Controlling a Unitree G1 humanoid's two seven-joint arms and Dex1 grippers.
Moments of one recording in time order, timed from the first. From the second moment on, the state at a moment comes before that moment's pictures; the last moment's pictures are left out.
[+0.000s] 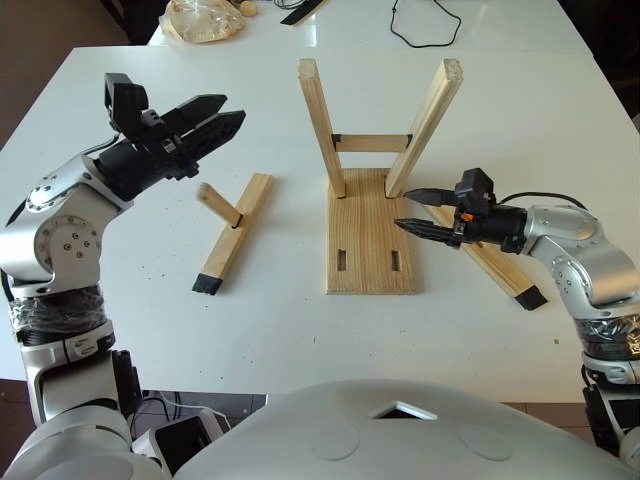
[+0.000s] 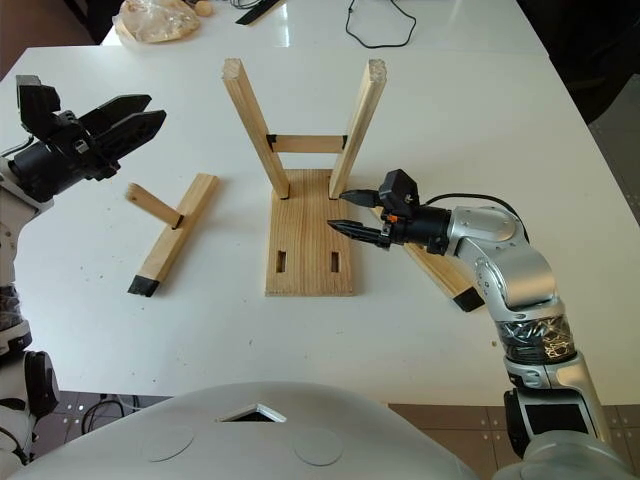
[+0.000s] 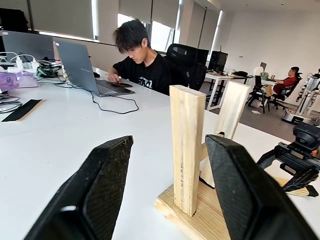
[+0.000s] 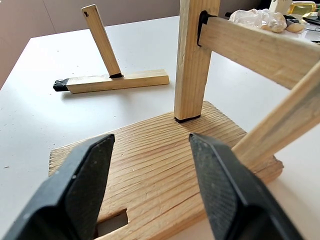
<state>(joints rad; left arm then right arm) -0.27 0.67 0.32 -0.11 -0.82 0.62 -0.87 -0.13 -0.63 0.09 -0.24 0.46 0.45 0.99</state>
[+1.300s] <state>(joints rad) -0.24 0.58 0.33 -0.14 -0.80 0.62 -0.73 -0.11 -0.63 0.09 -0.24 0.46 0.43 0.97</state>
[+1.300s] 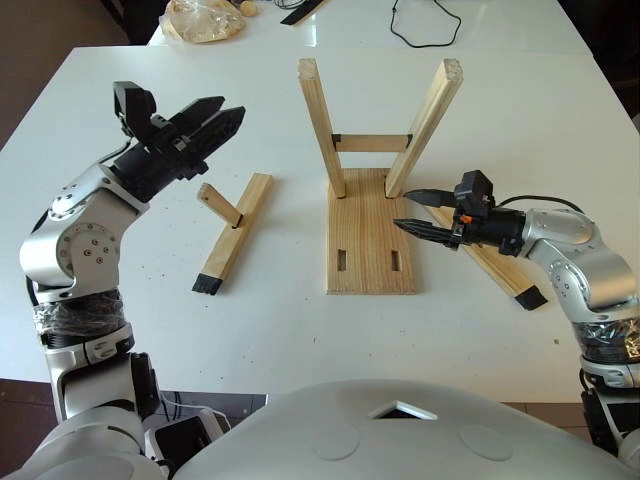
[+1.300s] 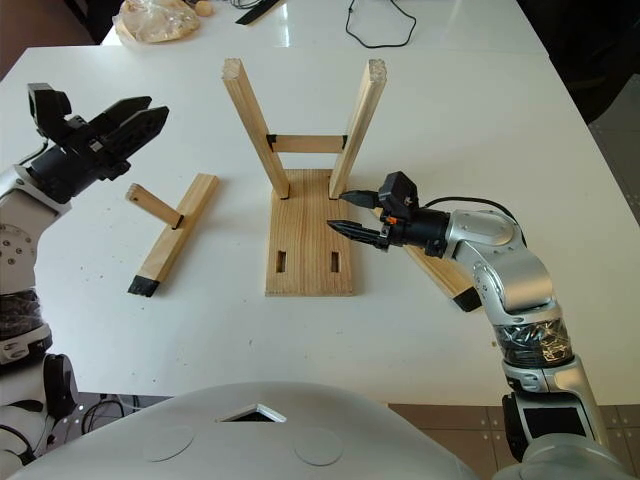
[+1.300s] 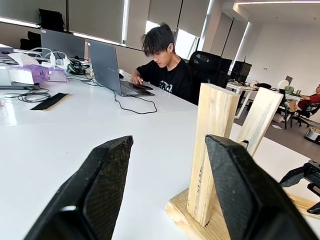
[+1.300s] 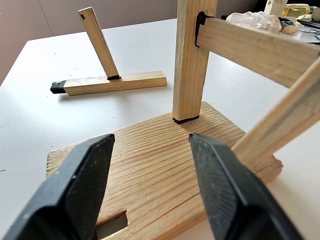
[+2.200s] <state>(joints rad) -0.25 0.57 0.33 -0.18 -0.80 0.62 -0.68 -0.12 -0.63 0.09 -0.24 0.46 0.43 0.97</state>
